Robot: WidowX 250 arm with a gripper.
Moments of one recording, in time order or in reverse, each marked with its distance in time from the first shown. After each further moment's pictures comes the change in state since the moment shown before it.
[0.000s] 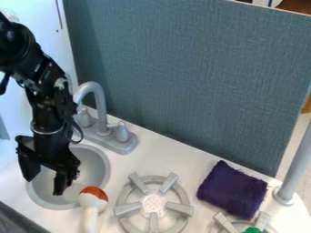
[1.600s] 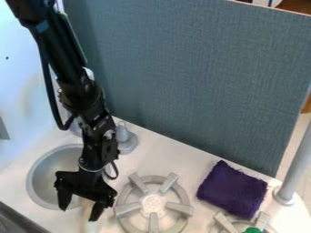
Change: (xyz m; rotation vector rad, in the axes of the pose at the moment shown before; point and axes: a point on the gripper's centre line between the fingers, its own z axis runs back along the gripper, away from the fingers) arm 0.032 -0.044 -0.077 0.078 0.069 0.164
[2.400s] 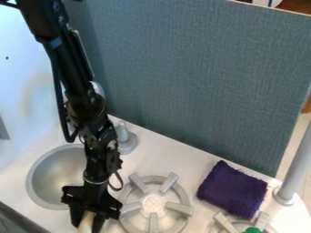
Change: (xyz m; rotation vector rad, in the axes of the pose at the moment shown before) arm -0.003 -0.019 -0.021 -0.088 0.048 -0.023
